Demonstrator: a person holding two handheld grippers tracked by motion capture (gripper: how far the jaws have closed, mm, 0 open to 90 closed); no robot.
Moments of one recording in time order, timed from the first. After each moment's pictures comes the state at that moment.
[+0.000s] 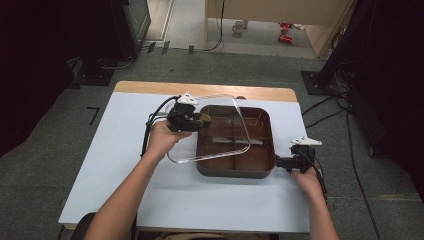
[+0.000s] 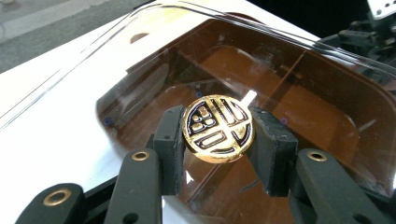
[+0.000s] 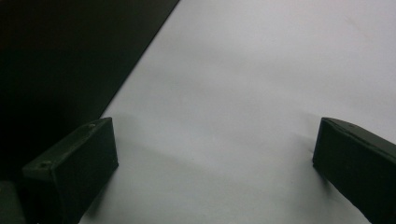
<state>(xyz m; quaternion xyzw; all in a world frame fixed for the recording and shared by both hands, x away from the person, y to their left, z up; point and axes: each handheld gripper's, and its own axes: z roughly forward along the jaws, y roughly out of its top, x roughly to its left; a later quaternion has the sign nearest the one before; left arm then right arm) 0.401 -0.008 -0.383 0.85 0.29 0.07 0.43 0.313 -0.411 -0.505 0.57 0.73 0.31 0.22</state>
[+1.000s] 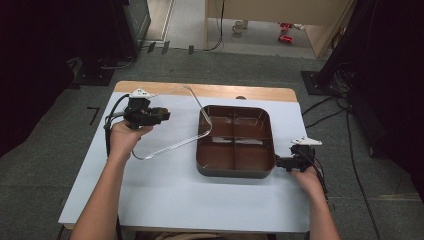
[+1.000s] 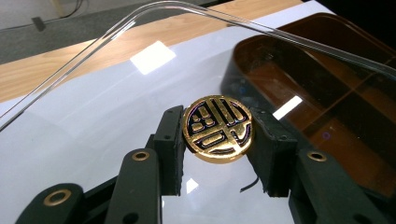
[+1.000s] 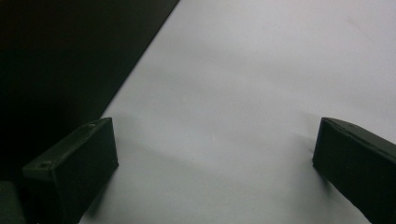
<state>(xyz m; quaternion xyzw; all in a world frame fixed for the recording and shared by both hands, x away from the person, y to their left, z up) 0.412 0.107 -0.383 0.80 0.41 0.12 0.42 0.313 -0.411 -0.505 0.57 0.73 0.31 0.22</state>
